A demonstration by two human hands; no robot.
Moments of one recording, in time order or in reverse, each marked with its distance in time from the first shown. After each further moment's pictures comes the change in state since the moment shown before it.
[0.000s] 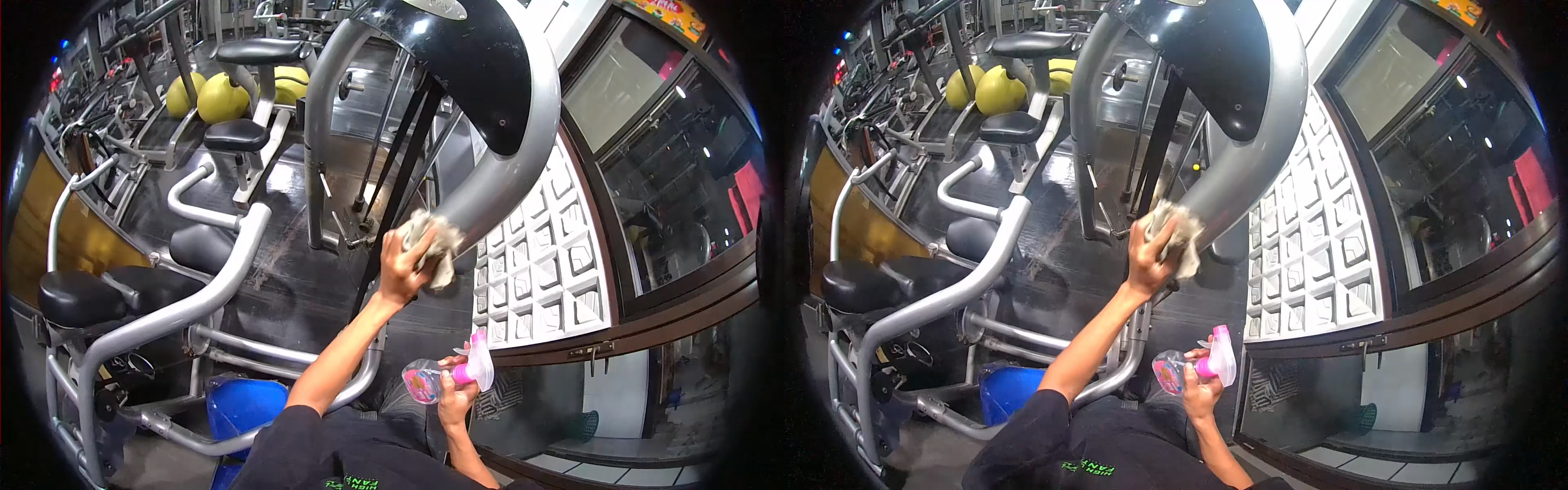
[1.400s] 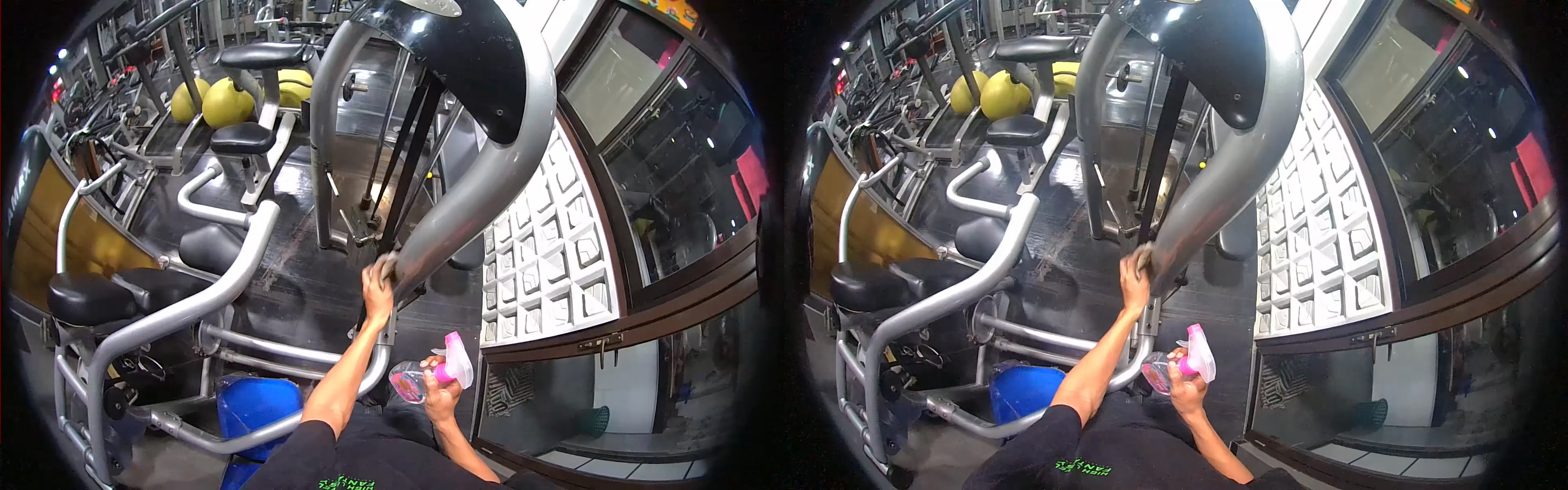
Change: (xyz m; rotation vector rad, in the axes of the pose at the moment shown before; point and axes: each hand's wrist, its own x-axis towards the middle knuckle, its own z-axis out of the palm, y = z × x) left_hand -0.151 -0.057 -0.004 0.048 -0.055 -0.678; right_hand -0.028 0.019 0.019 0.089 -0.096 0.042
